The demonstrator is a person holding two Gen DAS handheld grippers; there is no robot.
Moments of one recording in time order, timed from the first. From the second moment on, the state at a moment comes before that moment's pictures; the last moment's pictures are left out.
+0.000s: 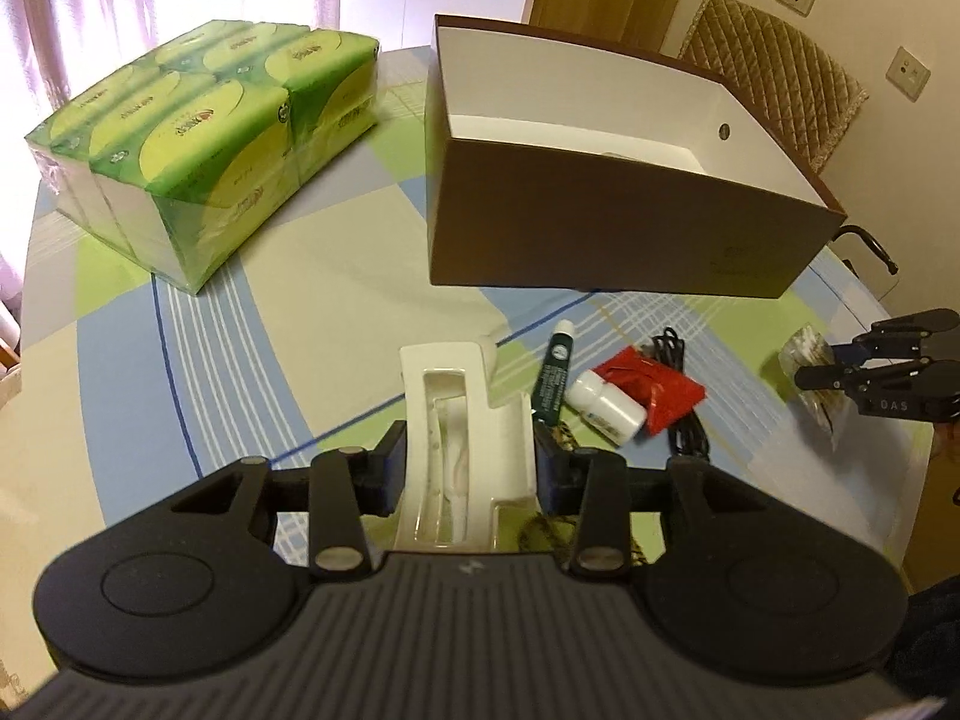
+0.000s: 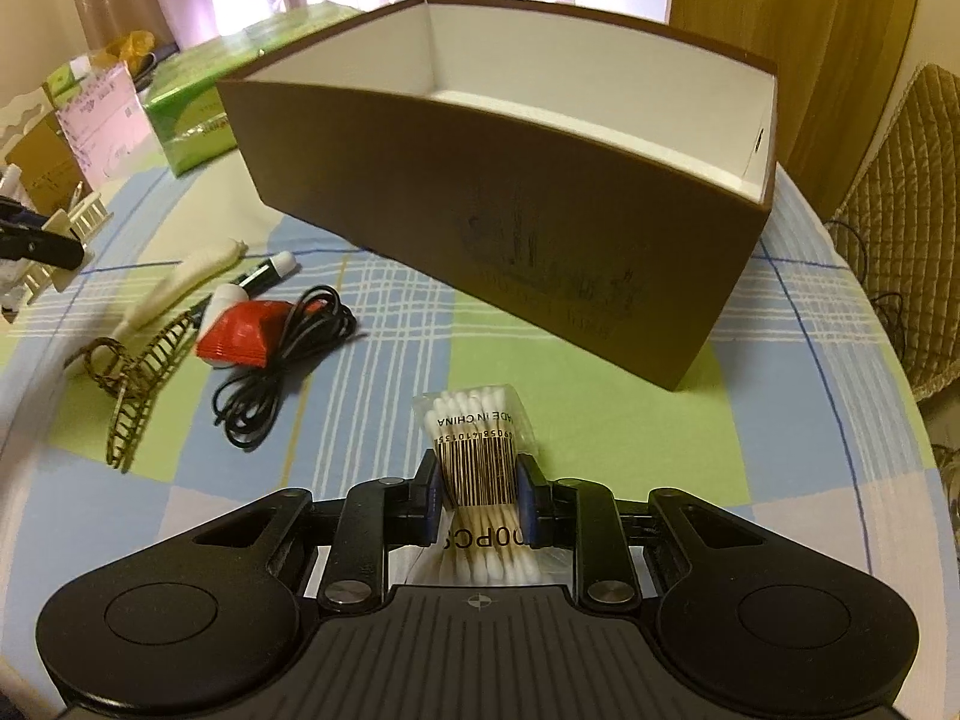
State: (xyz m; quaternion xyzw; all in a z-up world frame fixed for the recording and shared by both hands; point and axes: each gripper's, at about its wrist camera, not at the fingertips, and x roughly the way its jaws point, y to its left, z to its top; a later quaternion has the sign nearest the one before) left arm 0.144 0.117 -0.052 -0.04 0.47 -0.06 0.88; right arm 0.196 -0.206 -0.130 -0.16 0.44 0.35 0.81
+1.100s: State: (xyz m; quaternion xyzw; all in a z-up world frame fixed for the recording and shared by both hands) left arm 0.204 0.017 0.014 0.02 0.40 -0.09 0.91; right arm 0.246 -0.223 -0.025 -0.09 0.35 0.45 0.82
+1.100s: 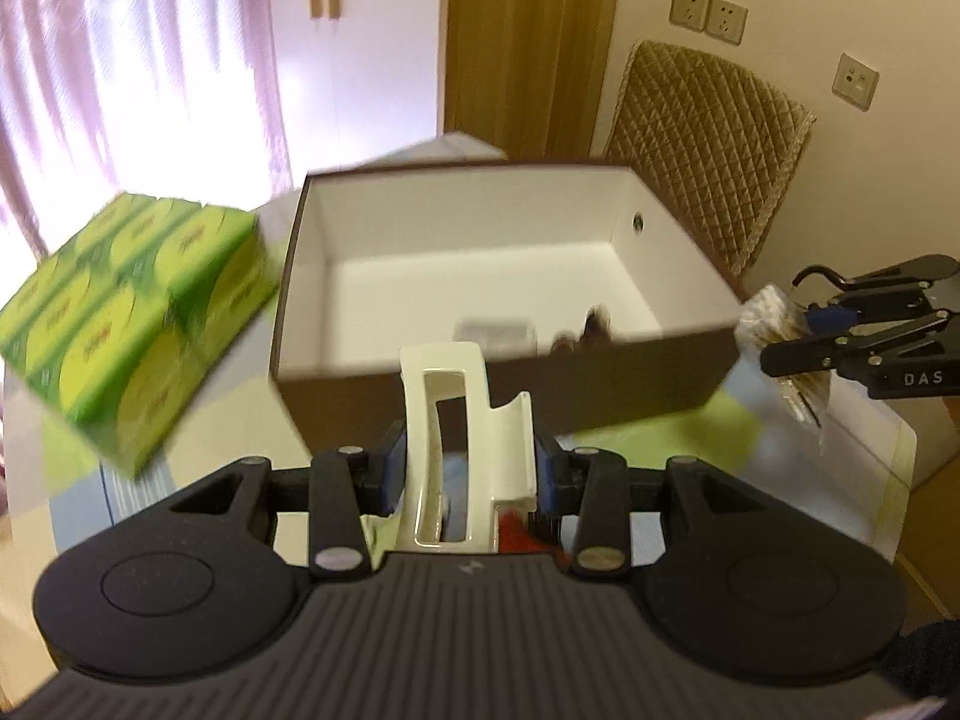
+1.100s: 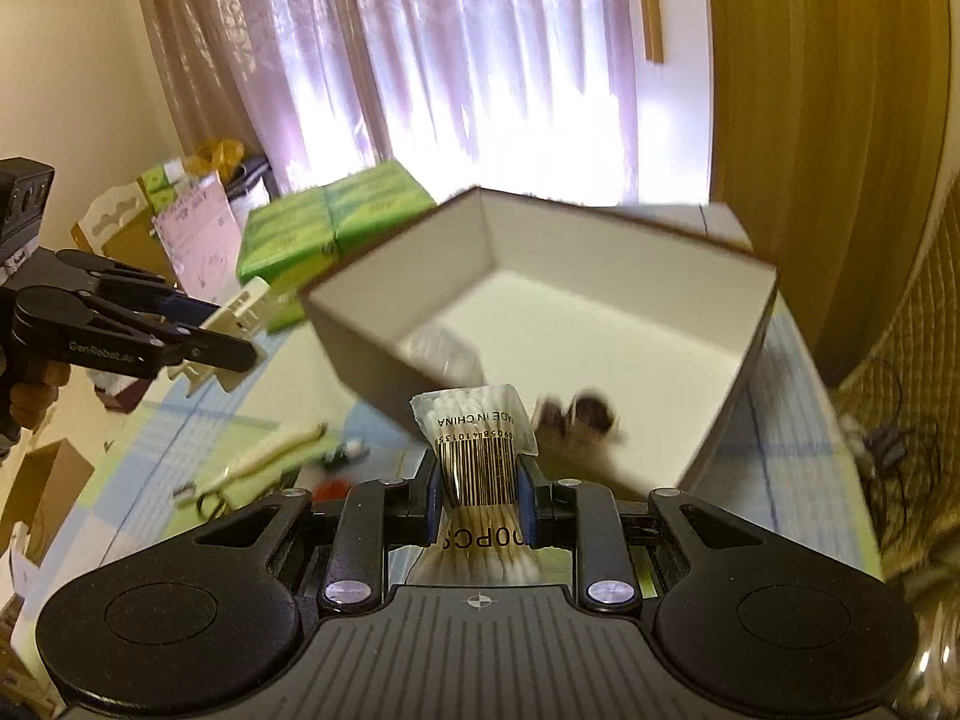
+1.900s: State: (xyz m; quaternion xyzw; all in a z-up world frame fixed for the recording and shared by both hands) left arm 0.439 -0.021 -0.044 0.02 0.46 -0.10 0.88; right arm 0.417 -0.125 -0.087 -0.10 0.44 0.40 0.80
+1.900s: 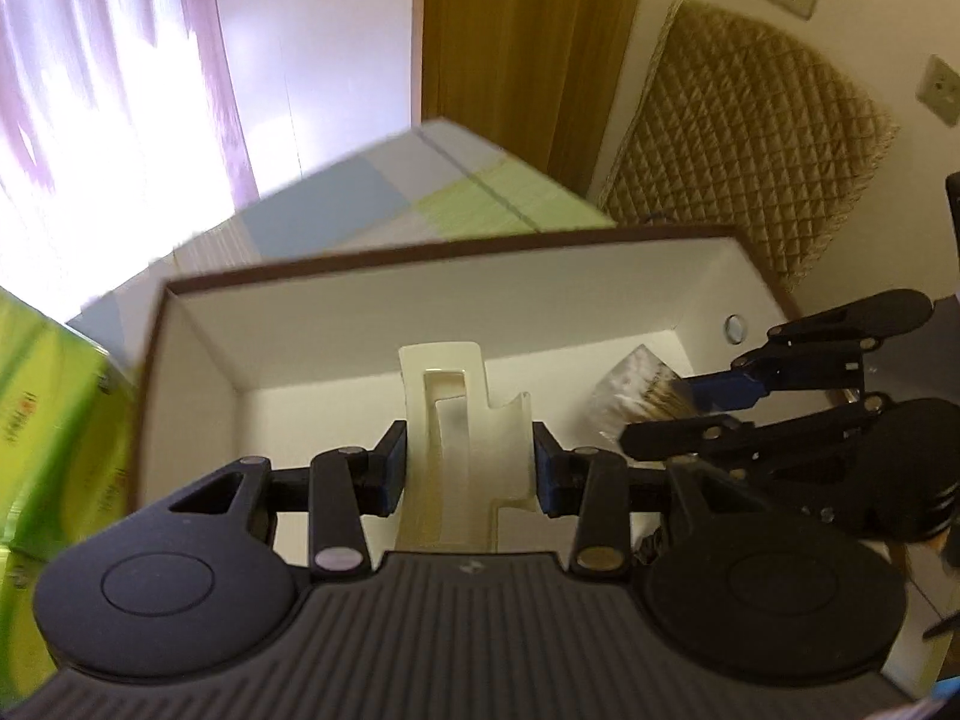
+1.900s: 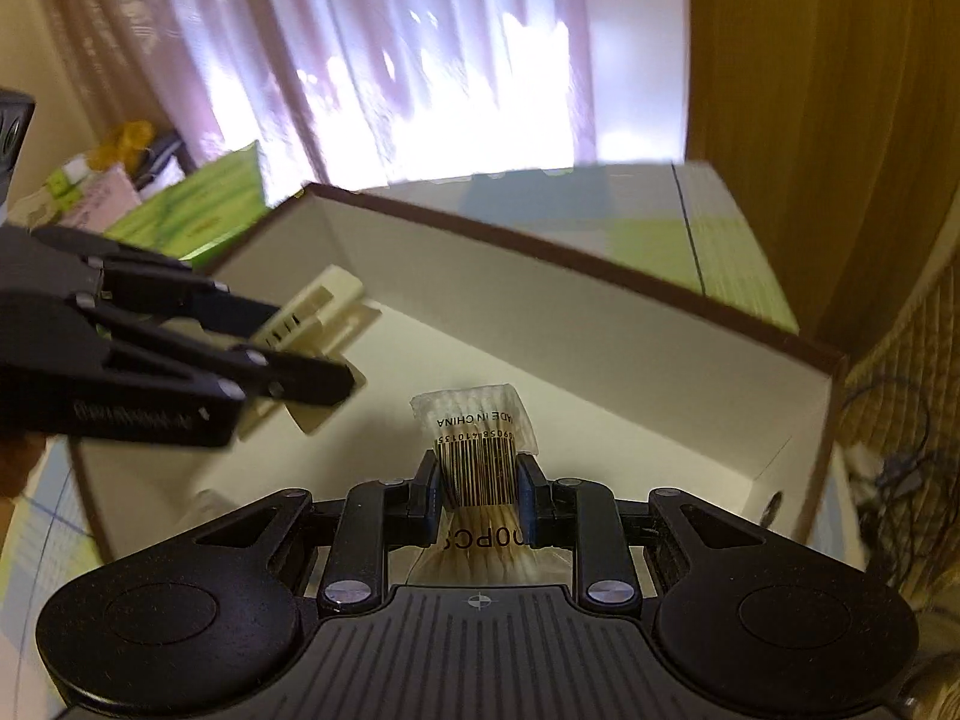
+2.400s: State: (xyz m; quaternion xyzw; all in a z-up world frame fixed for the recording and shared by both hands) left arm 0.454 -0.019 -0.087 0.00 0.52 -0.08 0.85; right arm 0.442 -0.122 -0.110 -0.09 0.49 0.36 0.79
